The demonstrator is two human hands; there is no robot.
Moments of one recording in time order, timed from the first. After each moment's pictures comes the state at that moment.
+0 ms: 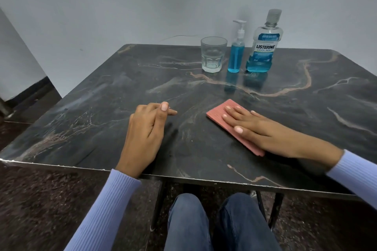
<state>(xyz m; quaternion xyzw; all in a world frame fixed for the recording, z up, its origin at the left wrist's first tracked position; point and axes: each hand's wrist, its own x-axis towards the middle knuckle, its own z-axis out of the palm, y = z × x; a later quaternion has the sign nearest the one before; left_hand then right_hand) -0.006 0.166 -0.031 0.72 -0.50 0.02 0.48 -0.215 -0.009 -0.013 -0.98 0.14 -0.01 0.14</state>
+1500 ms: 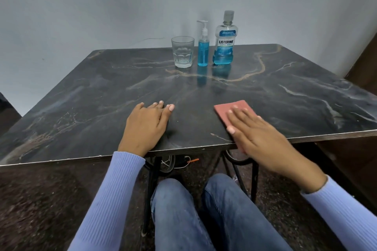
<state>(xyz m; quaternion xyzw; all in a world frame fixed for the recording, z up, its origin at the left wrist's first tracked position) -0.015 0.166 -0.039 0.77 -0.61 0.04 0.18 -0.269 0.099 -0.027 -0.90 0.41 -0.07 0.09</state>
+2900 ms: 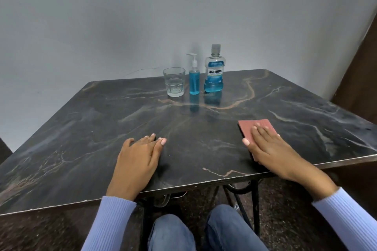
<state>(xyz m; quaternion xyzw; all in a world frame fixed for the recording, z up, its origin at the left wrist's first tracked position) -0.016 0.164 -0.039 0.76 -0.60 0.06 0.22 -0.303 0.030 -0.034 -0.84 0.52 -0.04 0.10</state>
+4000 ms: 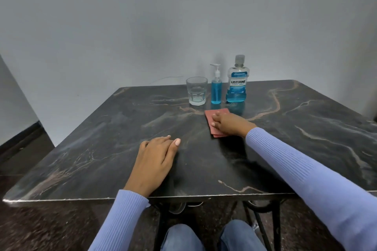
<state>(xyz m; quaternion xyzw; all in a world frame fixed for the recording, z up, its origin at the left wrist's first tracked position) -0.014 0.164 -0.030 0.74 -0.59 0.04 0.31 -0.145 -0.064 0.001 -0.92 0.37 0.03 0.09</state>
